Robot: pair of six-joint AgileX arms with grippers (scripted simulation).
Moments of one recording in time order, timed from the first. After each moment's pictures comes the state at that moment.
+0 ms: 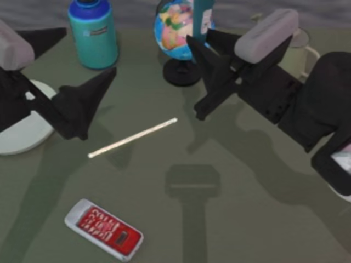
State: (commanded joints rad) left arm -0.22 0.94 0.56 0.32 0.58 0.08; right arm 0.63 1.61 0.72 1.02 -0.15 0.03
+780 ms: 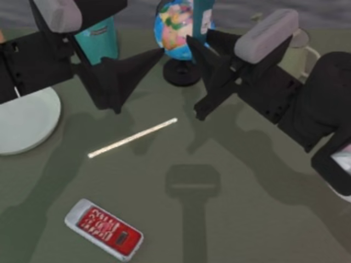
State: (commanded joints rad) left arm -0.30 1.25 0.76 0.44 0.78 0.11; right arm 0.63 1.61 0.72 1.02 -0.15 0.03
